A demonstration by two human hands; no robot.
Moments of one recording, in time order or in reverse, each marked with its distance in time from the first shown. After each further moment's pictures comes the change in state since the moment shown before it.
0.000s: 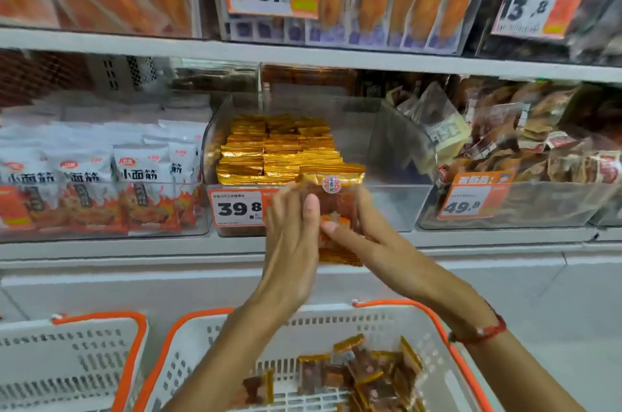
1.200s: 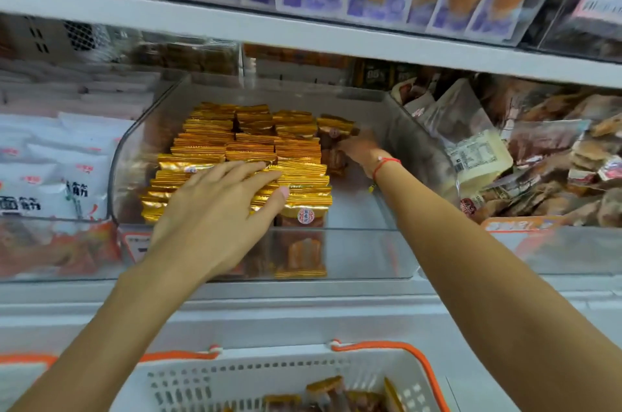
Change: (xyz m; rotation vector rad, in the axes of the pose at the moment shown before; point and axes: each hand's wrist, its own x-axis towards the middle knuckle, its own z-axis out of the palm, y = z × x) left_hand 0.113 -0.010 -0.033 1.108 -0.281 0.013; right_hand 0.253 0.168 -0.136 -0.349 0.475 0.563
